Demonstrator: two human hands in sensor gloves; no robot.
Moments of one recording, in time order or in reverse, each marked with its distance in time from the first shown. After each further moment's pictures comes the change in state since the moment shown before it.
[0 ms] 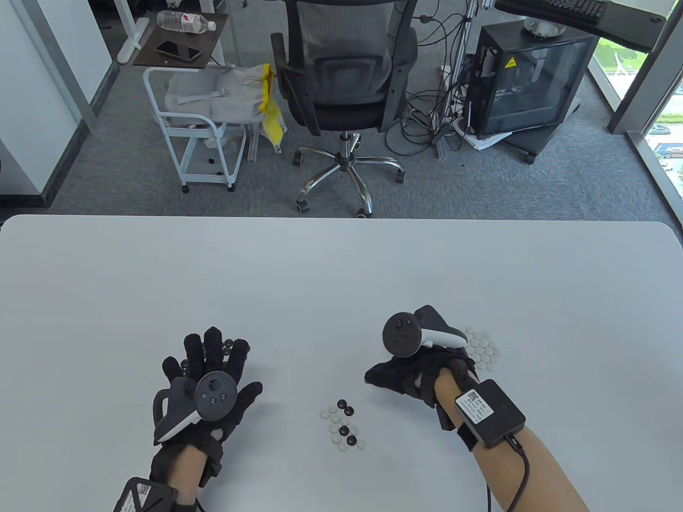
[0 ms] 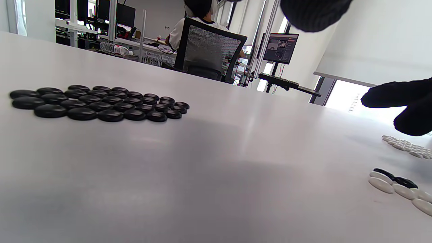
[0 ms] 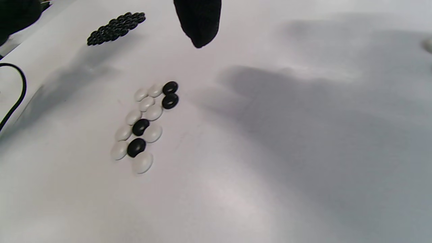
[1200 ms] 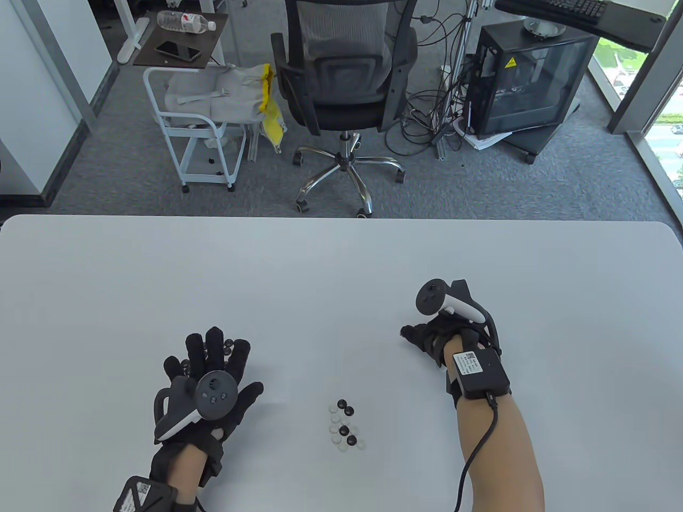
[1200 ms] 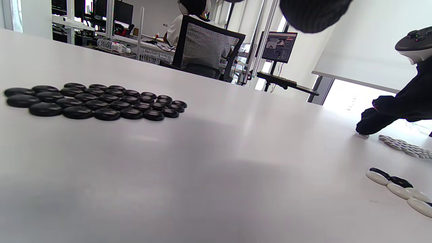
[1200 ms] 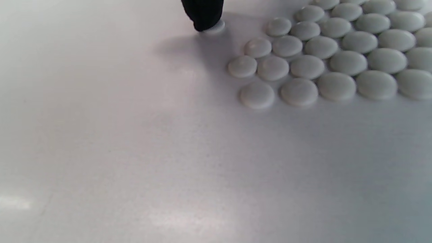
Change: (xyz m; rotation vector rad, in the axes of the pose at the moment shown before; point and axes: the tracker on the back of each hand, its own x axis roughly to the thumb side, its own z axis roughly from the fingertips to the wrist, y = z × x) left_hand -0.001 -0.002 -0.001 -0.008 -0.008 0.007; right_hand -0.121 -0.023 -0.003 -0.092 0.527 -0.192
